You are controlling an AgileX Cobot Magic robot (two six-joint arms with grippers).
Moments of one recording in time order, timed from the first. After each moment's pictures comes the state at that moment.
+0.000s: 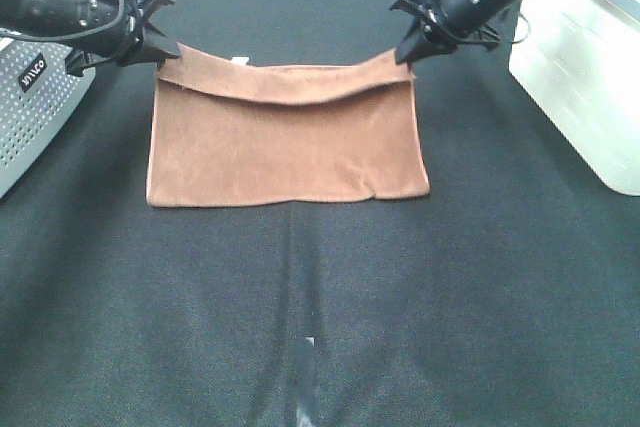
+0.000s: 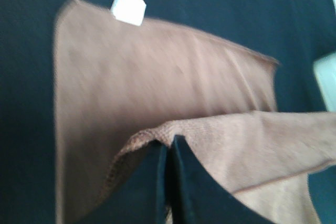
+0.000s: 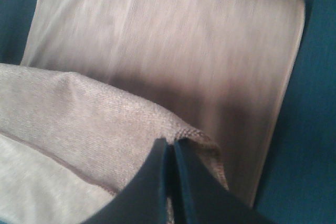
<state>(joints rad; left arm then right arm) -0.04 2.22 -1.62 -1.18 0.47 0.64 0.13 2.44 -2.16 0.66 0.90 -0.33</state>
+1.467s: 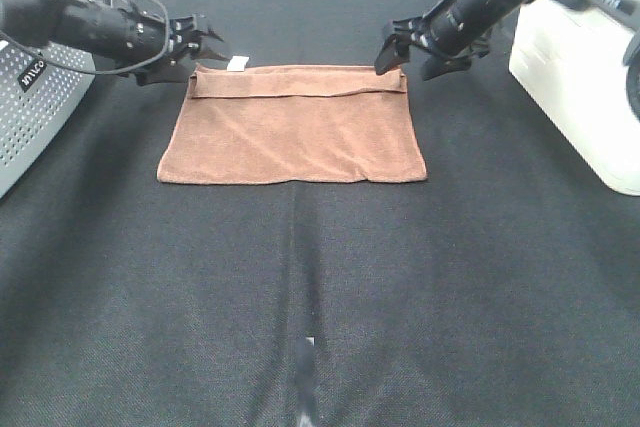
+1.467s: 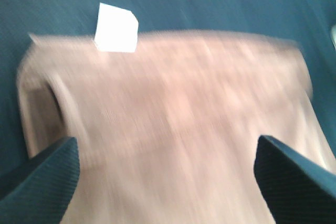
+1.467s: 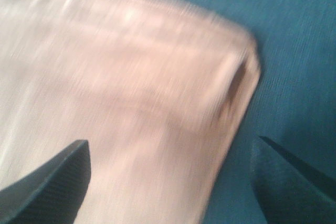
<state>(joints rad) -0.04 2.55 -2.08 -1.05 0.67 0.66 0.13 2.64 -2.44 0.52 0.94 -0.34</state>
